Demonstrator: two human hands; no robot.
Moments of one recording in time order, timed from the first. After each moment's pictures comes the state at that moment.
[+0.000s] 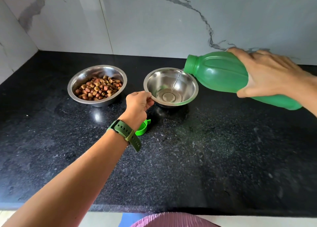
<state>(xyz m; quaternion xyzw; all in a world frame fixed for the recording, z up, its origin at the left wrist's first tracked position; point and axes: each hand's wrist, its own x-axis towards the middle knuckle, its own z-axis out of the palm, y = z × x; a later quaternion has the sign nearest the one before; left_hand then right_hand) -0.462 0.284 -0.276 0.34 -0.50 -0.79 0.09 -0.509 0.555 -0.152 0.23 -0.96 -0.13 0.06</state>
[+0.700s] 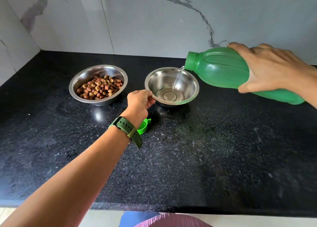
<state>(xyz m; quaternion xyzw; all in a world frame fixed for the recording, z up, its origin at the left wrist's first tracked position) -0.468 0.284 -0.275 0.35 -0.50 -0.79 0.09 -0.515 0.554 -0.144 0.24 -0.96 -0.13 0.06</state>
